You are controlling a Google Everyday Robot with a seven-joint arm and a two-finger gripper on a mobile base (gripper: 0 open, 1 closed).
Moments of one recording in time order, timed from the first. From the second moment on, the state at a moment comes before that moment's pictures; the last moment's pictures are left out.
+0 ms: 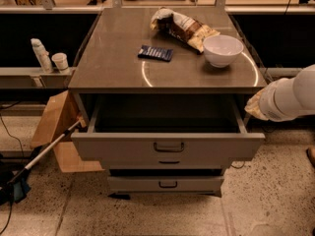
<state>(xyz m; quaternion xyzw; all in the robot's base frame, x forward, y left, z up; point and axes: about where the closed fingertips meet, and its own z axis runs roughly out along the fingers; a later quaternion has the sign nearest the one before) 0.561 -0.289 0.791 -0.46 0.82 -0.12 0.31</state>
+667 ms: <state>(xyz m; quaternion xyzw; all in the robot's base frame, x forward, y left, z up) 0.579 -0.303 0.750 -0.47 0.82 -0.07 0.30</state>
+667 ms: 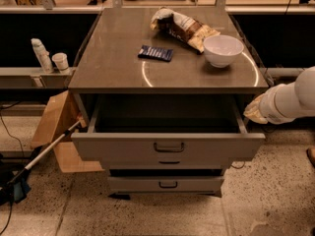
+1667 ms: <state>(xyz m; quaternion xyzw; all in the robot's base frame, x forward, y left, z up) 0.591 -0.294 0.694 -0.54 0.81 0.01 0.24</state>
